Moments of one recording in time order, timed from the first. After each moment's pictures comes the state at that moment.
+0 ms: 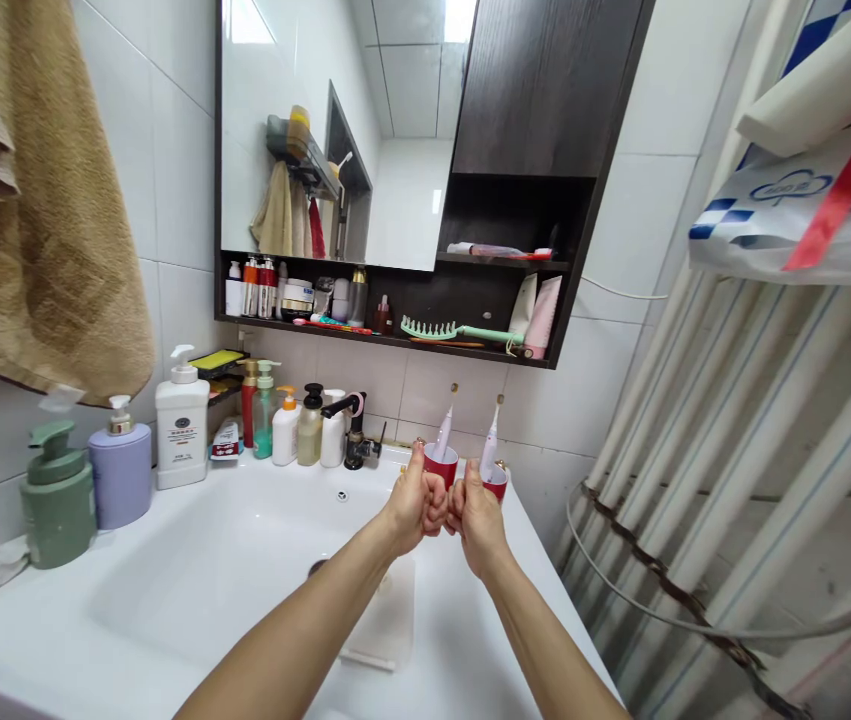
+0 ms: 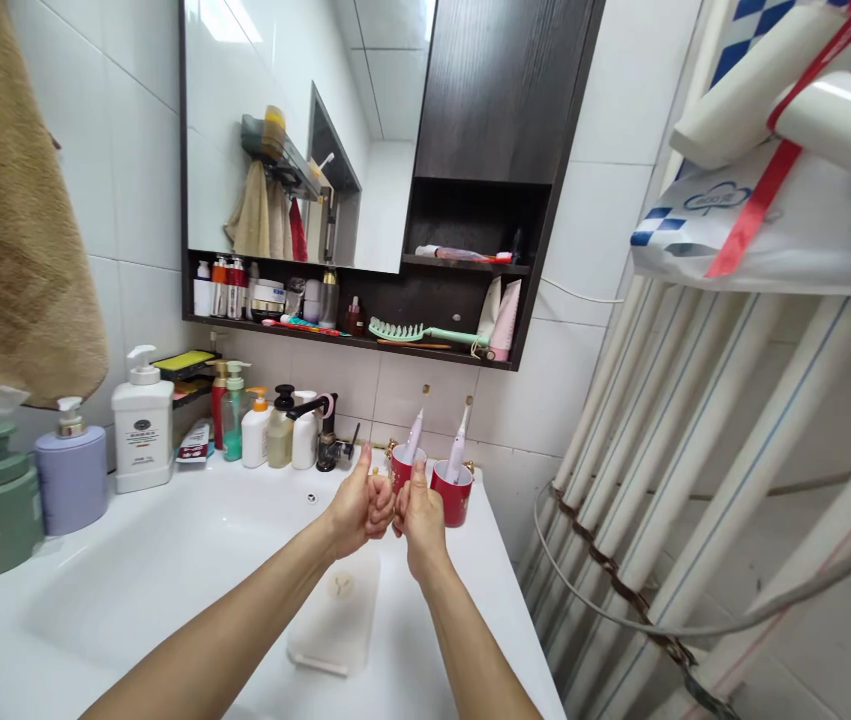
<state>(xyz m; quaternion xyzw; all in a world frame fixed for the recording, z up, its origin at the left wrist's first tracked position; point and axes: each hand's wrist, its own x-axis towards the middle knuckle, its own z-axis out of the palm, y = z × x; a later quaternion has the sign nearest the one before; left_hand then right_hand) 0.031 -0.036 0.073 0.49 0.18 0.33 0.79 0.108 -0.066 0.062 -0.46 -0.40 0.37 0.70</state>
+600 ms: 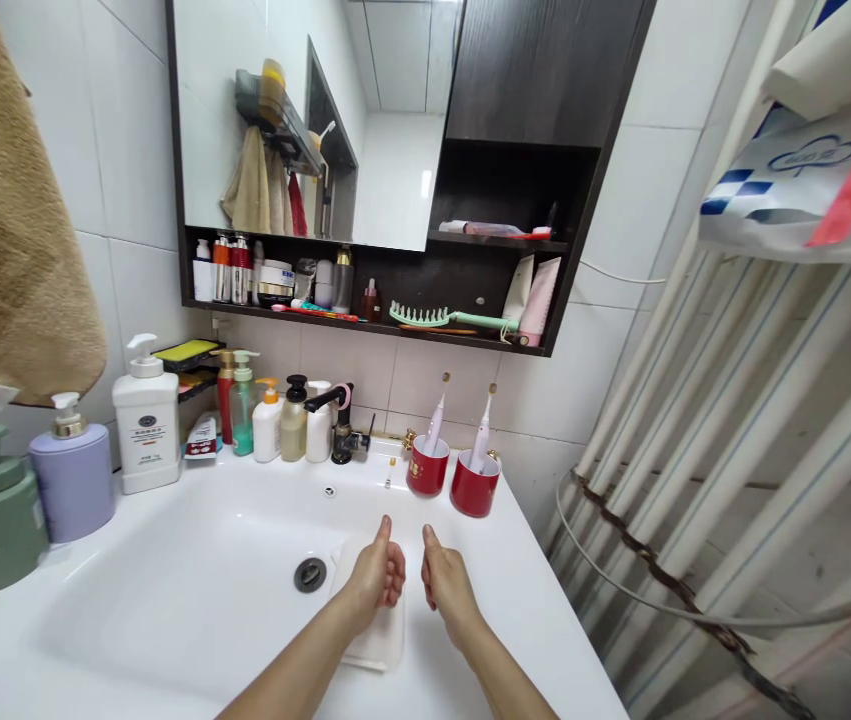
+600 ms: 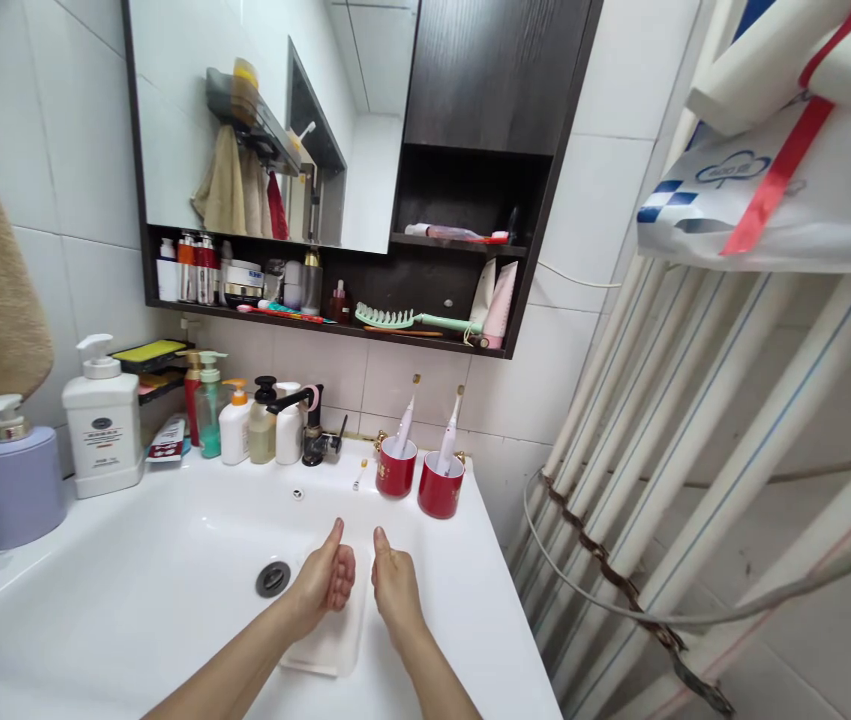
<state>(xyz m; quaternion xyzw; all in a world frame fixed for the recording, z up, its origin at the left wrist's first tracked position) 0.020 -0.027 -0.027 0.46 0.38 0.32 0.74 0.112 -0.062 -0.032 -0.63 -0.42 0.35 0.55</state>
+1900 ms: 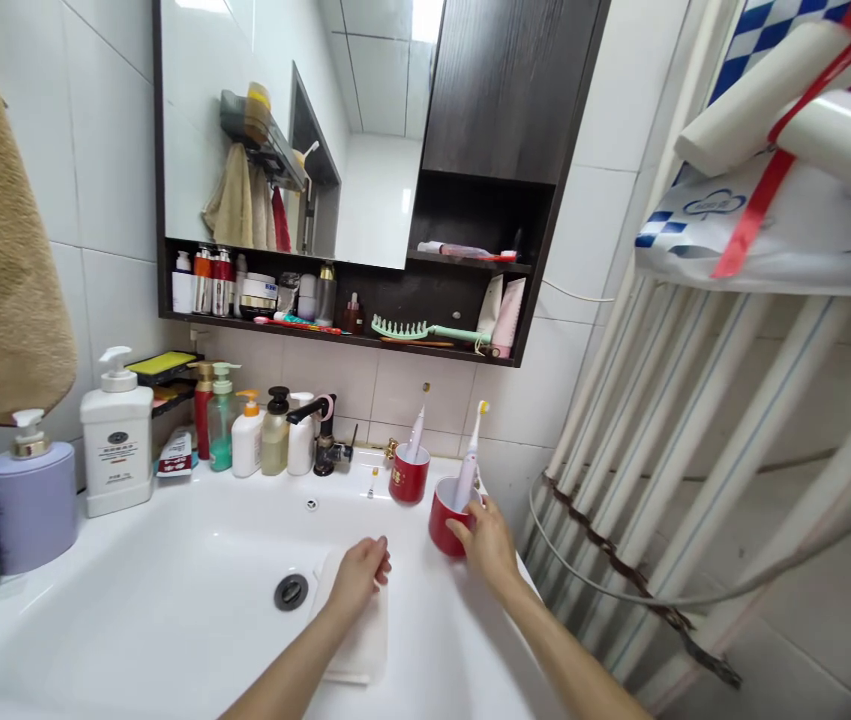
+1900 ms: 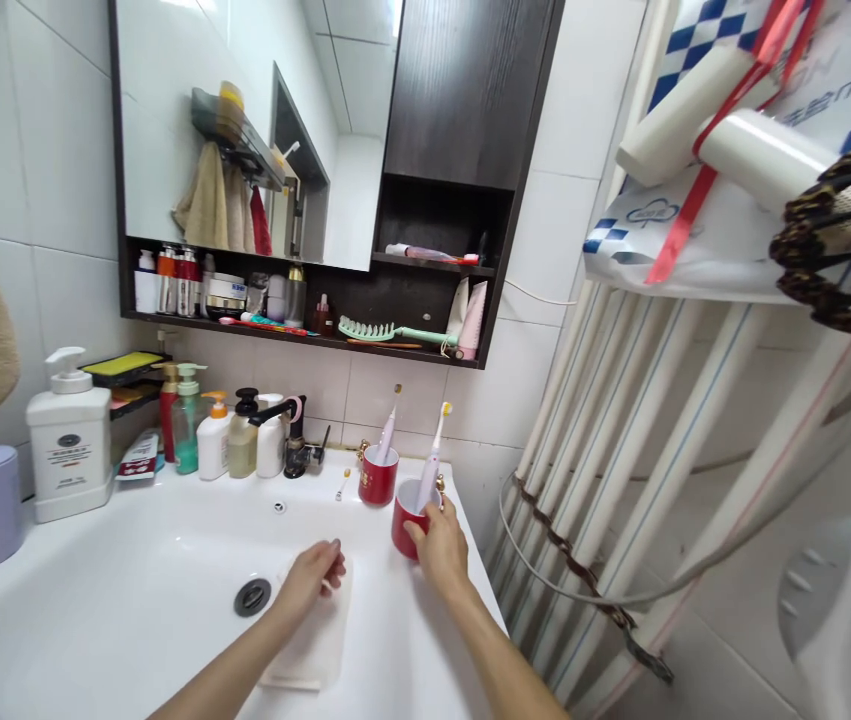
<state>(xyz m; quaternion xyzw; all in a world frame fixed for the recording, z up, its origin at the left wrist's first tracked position) 0.024 -0.018 -0.037 0.56 0.39 0.40 0.61 0.187 -0.067 0.014 -0.77 -0.52 -0.02 0.37</state>
